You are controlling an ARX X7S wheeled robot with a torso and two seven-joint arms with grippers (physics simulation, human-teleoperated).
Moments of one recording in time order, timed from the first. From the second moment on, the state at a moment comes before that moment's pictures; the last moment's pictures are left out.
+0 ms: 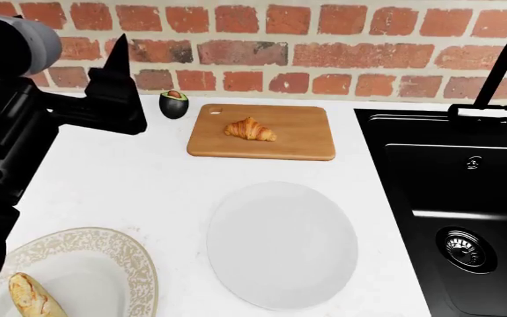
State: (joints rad) left arm -1.06 -0.84 0.25 0.75 -1.46 -0.89 -0.92; right arm 2.35 0.37 0.01 0.48 0.34 1.47 -1.36
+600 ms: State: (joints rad) left arm -1.06 -0.85 0.25 0.75 -1.46 -0.89 -0.92; right arm 2.14 0.43 -0.16 0.38 0.32 1.55 -1.37
